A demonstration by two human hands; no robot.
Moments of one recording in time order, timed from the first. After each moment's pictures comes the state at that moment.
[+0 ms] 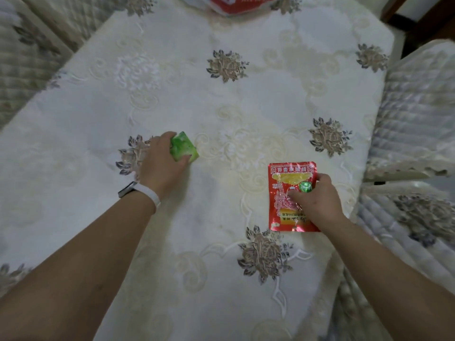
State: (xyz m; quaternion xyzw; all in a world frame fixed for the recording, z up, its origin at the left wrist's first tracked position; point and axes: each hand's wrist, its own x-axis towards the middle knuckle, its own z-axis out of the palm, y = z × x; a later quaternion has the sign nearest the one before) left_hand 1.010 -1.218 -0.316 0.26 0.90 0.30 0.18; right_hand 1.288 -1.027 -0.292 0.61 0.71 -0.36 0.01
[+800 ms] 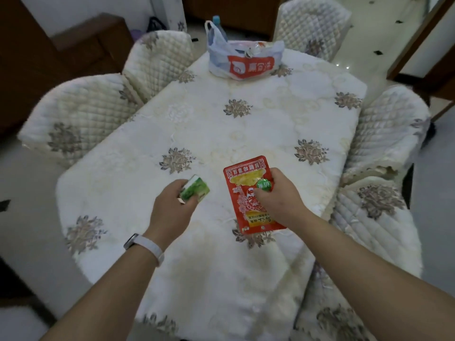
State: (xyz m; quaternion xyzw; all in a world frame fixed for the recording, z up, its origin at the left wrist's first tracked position) left_hand 1.198 -1.336 -0.183 0.22 0.87 0.42 0.11; right_hand 1.330 -1.130 -0.168 0.34 0.82 -0.46 -0.06
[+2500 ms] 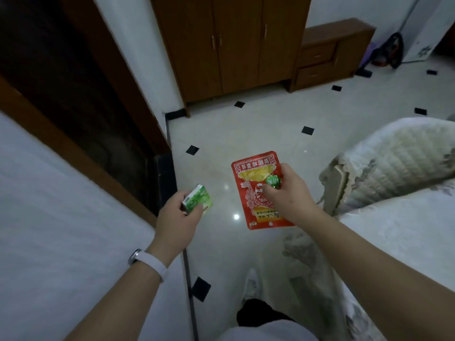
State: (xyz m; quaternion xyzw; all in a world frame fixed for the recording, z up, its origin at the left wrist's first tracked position) left_hand 0.861 -1.965 -0.177 -0.13 0.86 0.48 -0.04; right_hand 0.794 -1.727 -0.160 0.03 0.86 -0.50 0.11
